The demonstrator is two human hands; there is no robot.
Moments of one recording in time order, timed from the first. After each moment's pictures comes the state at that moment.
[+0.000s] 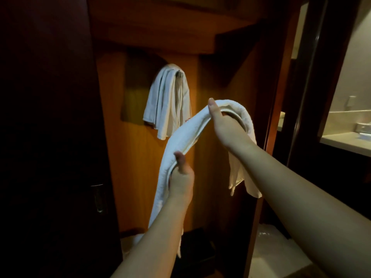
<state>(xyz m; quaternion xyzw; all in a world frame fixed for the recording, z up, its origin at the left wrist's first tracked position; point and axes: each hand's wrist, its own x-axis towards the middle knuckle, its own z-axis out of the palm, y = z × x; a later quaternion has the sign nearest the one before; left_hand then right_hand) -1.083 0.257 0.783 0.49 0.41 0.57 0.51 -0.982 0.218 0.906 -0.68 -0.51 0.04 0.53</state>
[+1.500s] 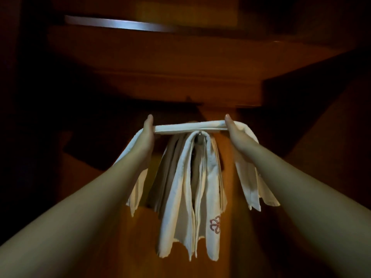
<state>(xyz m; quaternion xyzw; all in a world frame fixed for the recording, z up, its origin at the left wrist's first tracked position) -1.059 0.678 1.030 0.54 0.28 0.69 0.40 -0.810 0.655 1.053 -0.55 -0.56 0.18 0.59</state>
